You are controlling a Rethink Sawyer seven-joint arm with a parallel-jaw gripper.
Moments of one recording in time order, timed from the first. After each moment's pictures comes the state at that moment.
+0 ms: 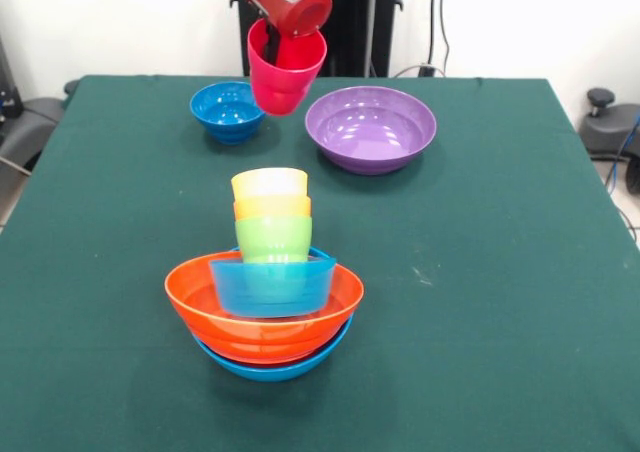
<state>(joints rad) -0.20 -0.73 -0.18 1.67 -0.14 0.70 2.47</state>
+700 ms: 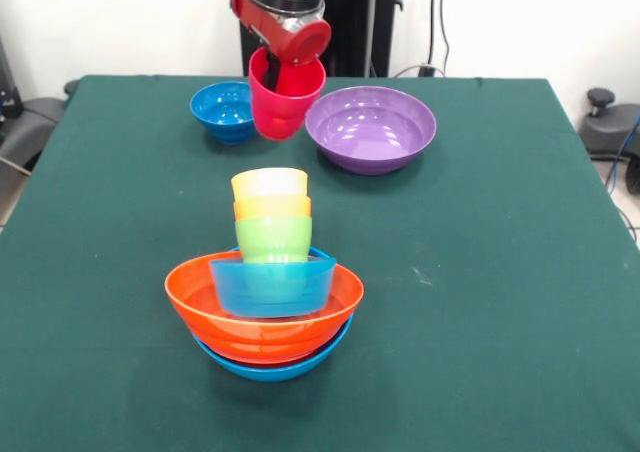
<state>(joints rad) -0.20 -0.67 -0.18 1.67 -0.14 0.59 2.47</state>
